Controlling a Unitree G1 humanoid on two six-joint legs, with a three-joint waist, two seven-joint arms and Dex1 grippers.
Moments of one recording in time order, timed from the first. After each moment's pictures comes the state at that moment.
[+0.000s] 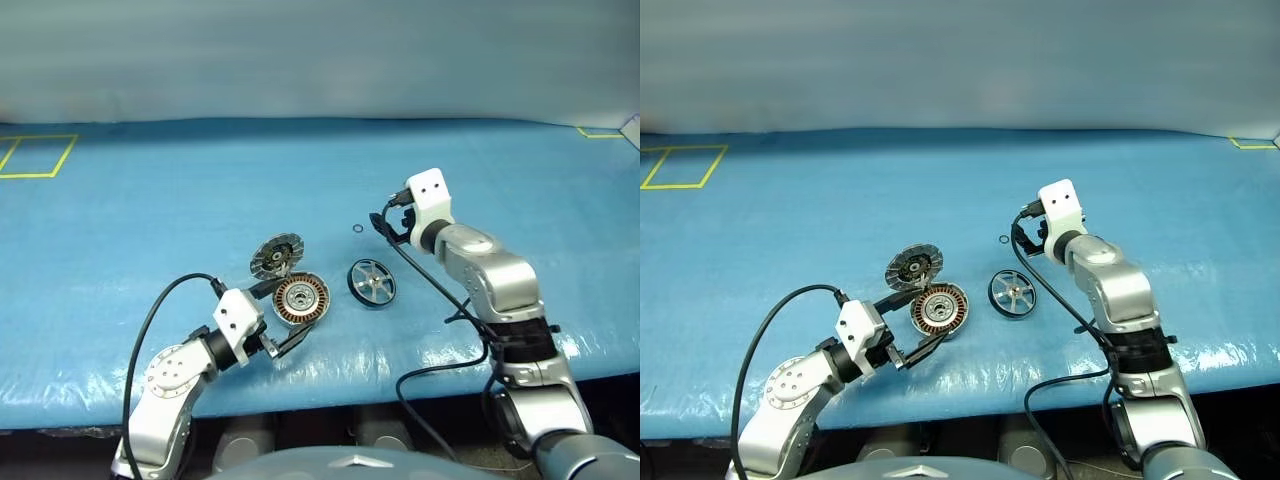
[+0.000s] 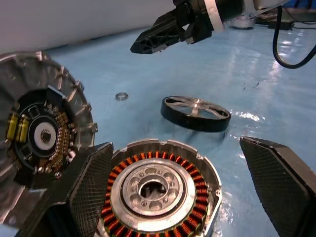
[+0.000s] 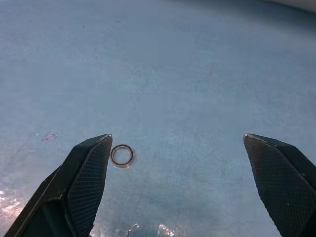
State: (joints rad) left arm 0.27 0.28 -0.12 -0.44 -0.14 0.15 -0.76; right arm -0.51 -0.38 0.08 -0.01 0.23 0.80 0.24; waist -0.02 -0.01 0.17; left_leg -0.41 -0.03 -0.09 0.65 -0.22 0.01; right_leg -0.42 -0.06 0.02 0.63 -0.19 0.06
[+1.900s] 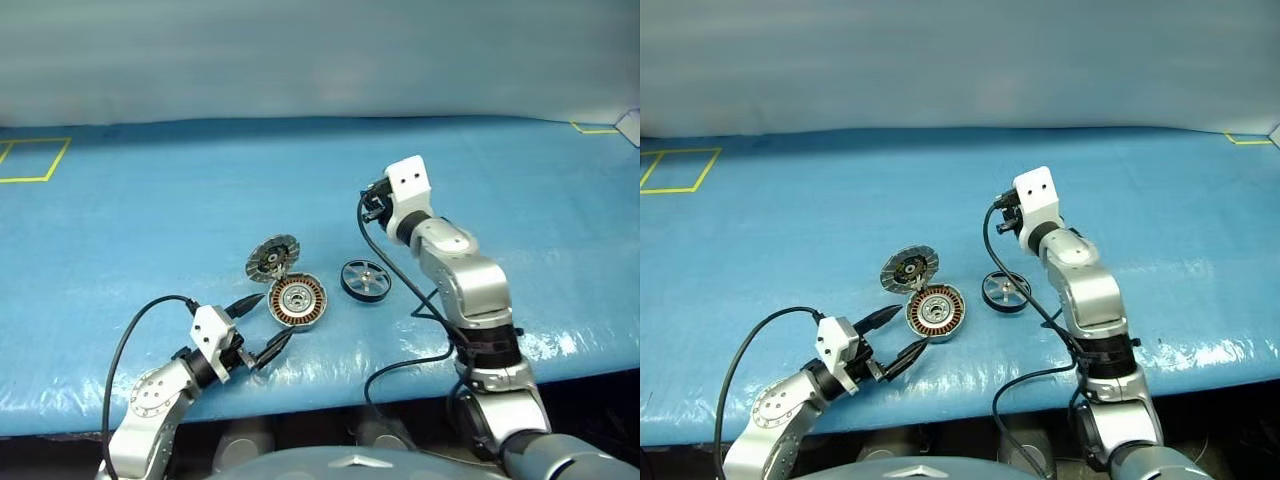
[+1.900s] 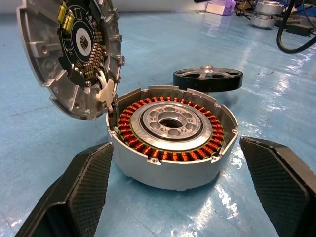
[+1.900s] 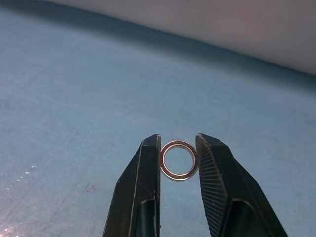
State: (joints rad) left arm 0.33 0.35 -0.10 -0.27 -0.29 -0.01 -0.72; right arm -0.44 -0.29 0.07 -0.30 0.09 0.82 0.29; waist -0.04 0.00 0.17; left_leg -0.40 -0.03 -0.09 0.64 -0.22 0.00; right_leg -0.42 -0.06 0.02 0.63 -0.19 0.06
